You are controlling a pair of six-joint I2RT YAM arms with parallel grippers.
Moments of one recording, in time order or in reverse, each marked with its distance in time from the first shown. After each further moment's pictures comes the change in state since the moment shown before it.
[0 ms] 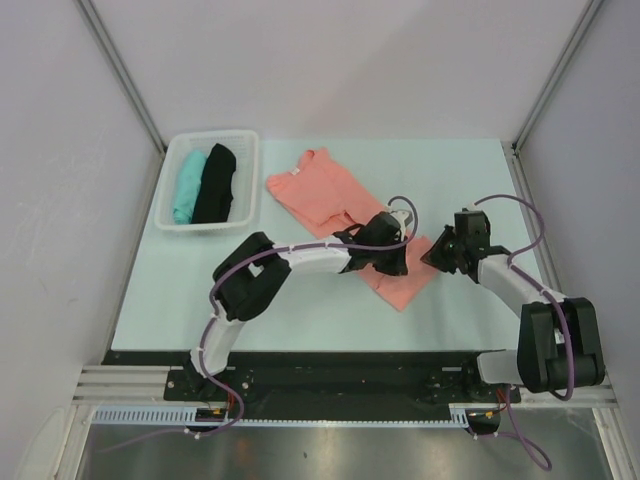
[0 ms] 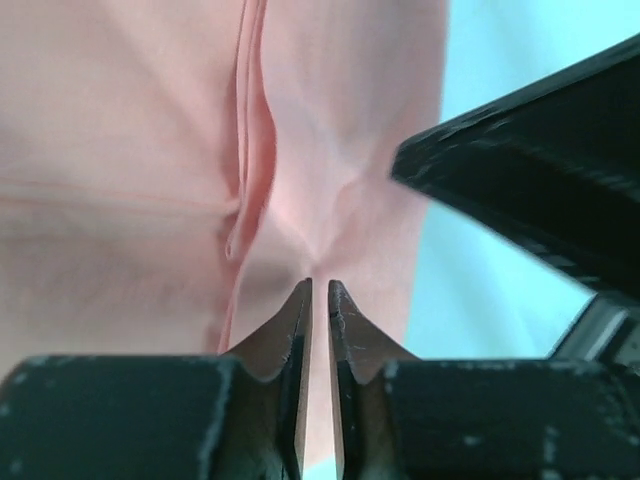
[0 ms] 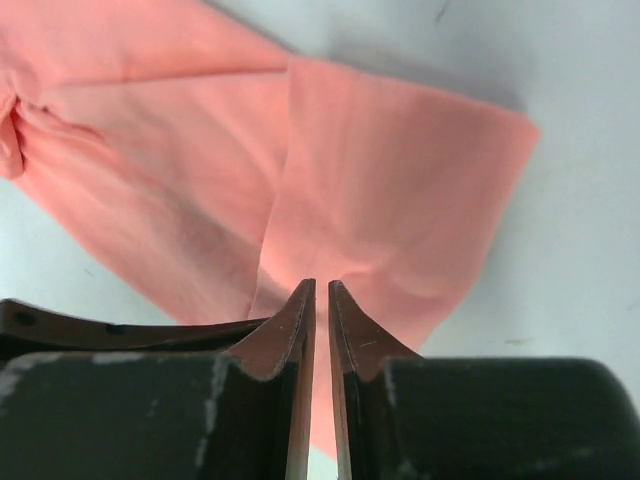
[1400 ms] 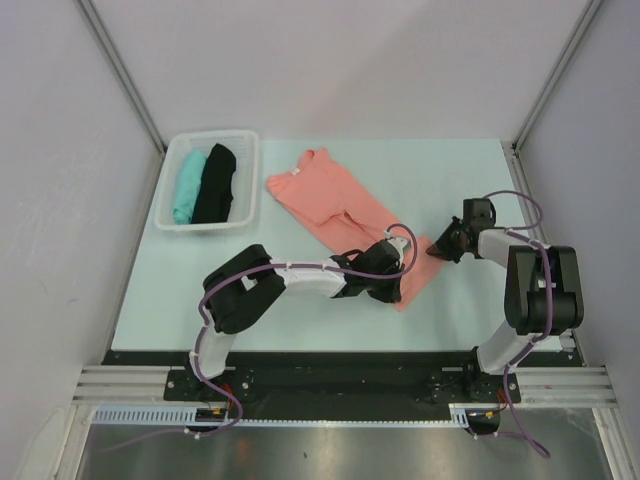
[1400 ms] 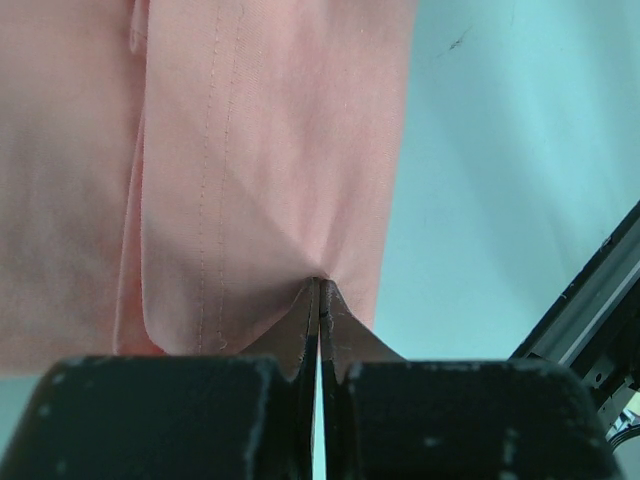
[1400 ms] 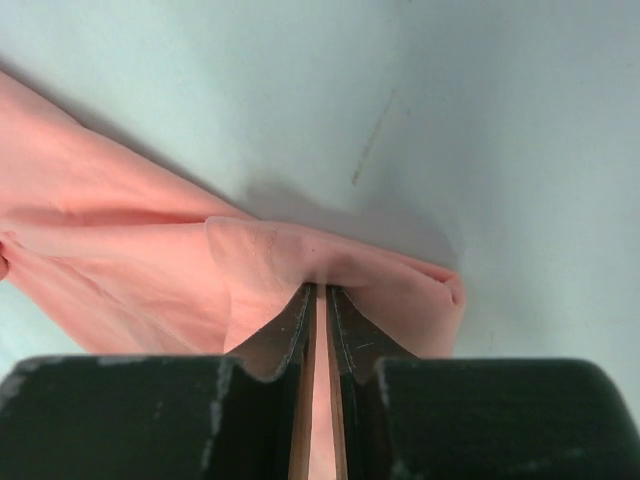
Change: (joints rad) left arm -0.106 -0.121 -0.228 0.051 -0.072 -0.035; right arm -0.124 0.322 0.160 0.037 -0.069 -0.012
